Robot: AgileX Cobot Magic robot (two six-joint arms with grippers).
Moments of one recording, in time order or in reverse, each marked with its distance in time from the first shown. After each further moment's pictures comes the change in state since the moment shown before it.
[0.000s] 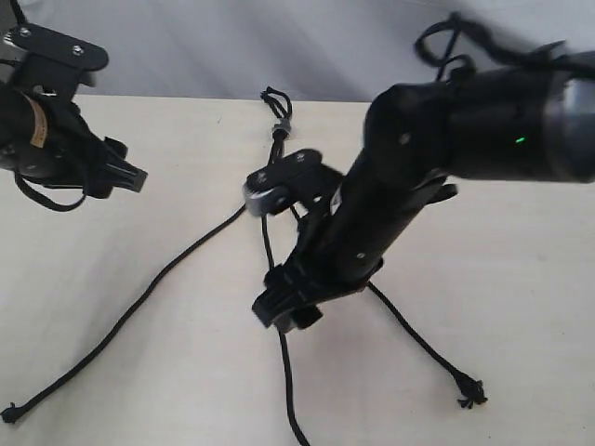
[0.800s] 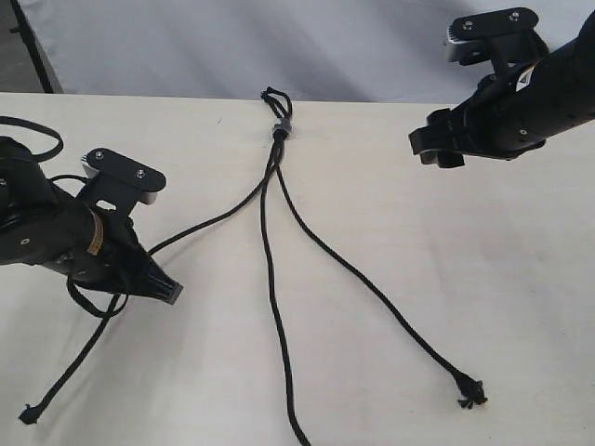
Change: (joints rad) left arm -0.116 0.177 0.162 -0.087 -0.140 0.029; right arm -0.470 -0.174 0.042 -0.202 -0.267 0.125
